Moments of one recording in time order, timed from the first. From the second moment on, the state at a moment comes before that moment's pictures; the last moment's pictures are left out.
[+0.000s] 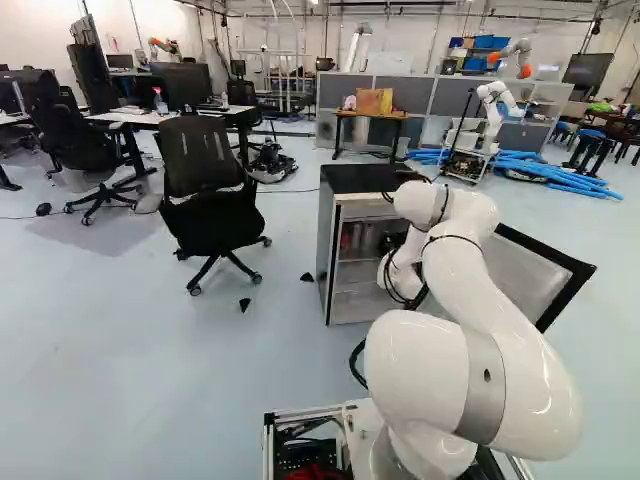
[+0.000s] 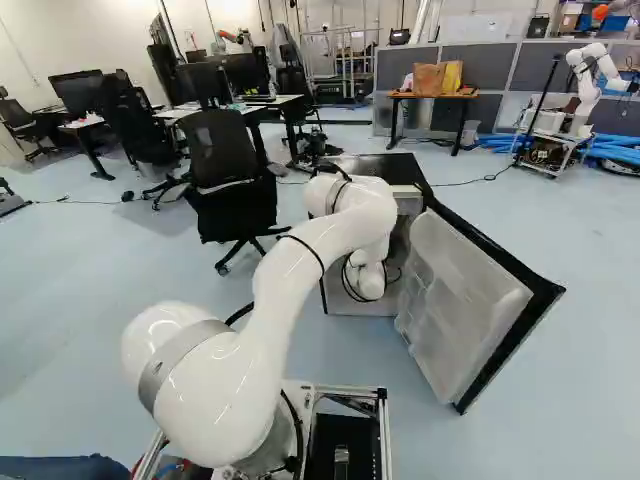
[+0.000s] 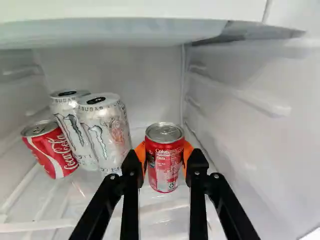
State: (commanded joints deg) arm -27.6 -82.6 -84.9 -18.3 78.1 0.0
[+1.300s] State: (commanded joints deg) arm -30.0 -57.4 -51.5 -18.3 78.1 0.0
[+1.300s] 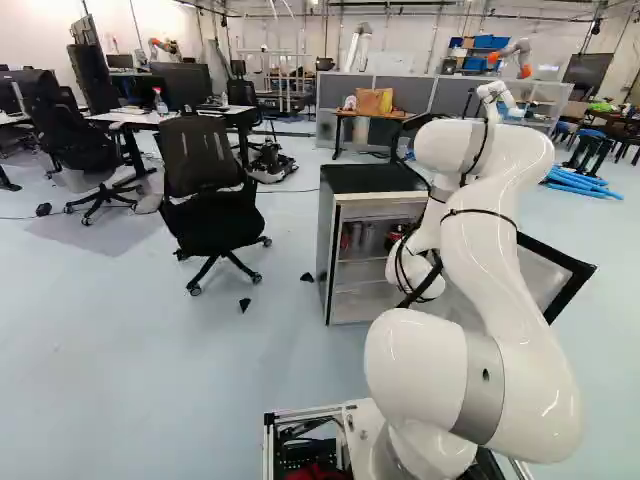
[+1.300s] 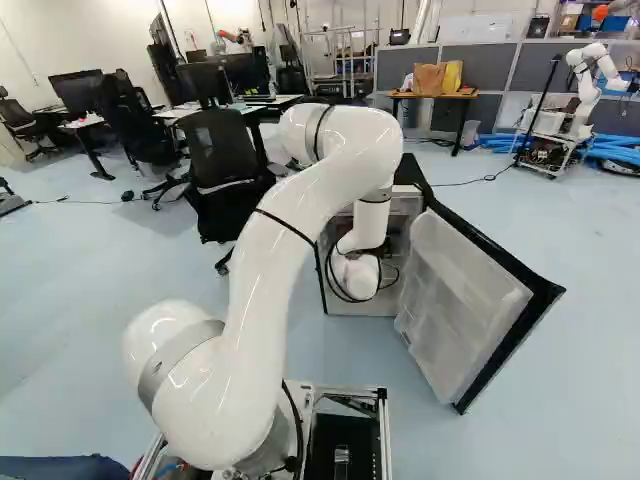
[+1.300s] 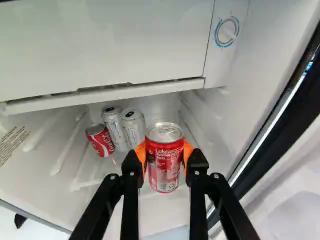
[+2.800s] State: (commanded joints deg) arm -32.1 -29.4 -21.1 -18.3 78.1 0.0
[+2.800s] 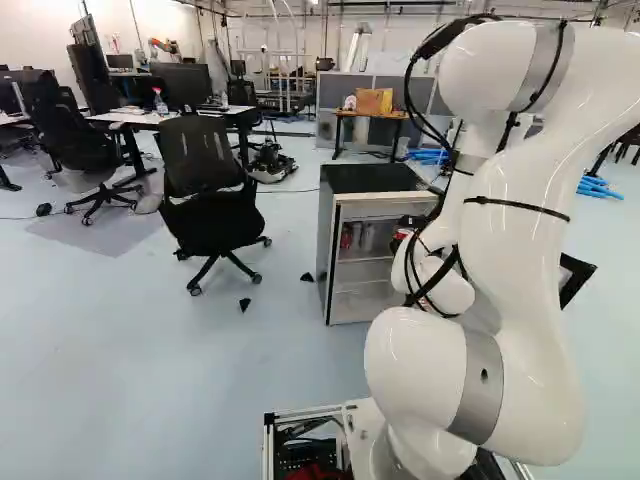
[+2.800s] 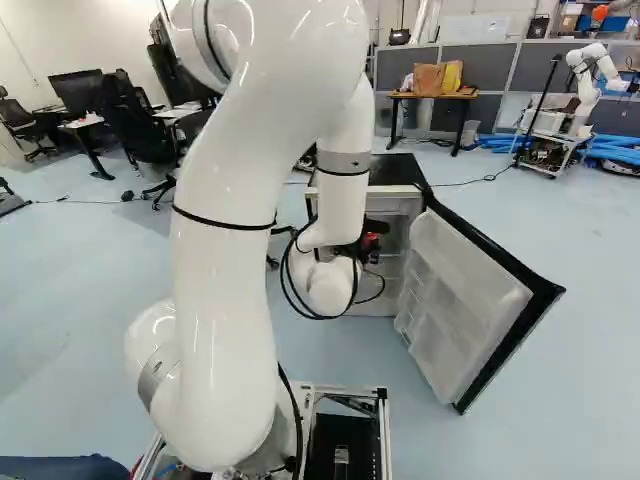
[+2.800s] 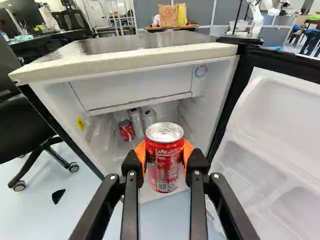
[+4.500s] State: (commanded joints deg) arm -30.0 -14.8 -19.0 -18.3 77.9 0.0
